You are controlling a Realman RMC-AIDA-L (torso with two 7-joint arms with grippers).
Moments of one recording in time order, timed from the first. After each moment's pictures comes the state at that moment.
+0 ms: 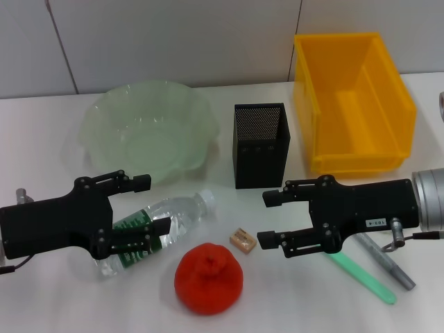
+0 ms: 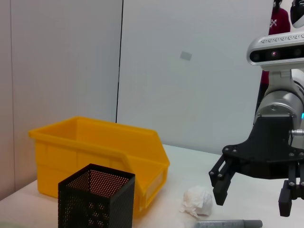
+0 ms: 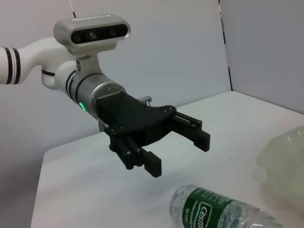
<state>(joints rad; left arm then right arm) -0.39 -2.07 0.97 0.83 1.74 1.61 -1.31 0.41 2.08 2.14 0.96 1.29 -1.63 1.53</state>
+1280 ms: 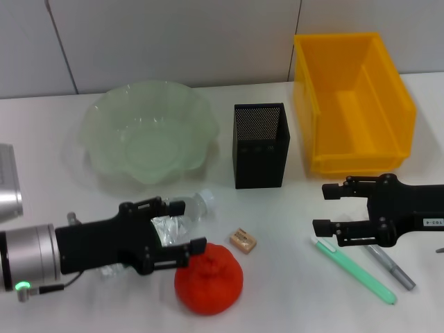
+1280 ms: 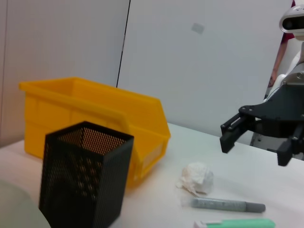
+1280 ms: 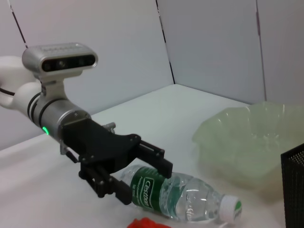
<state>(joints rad) -0.50 -2.08 1.03 0.55 1.73 1.45 -1.22 0.32 2.07 2.31 1.05 1.21 -1.67 1.57</state>
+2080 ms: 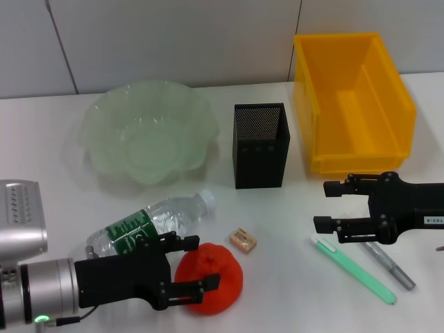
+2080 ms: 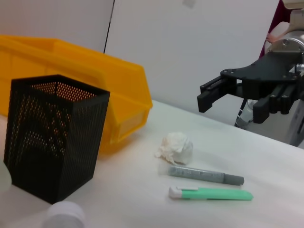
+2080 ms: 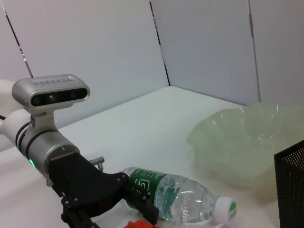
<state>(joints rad) -0.53 -2.08 1.07 0.32 1.70 1.41 -1.08 0.32 2.08 2.32 1.04 1.21 -1.67 1.57</state>
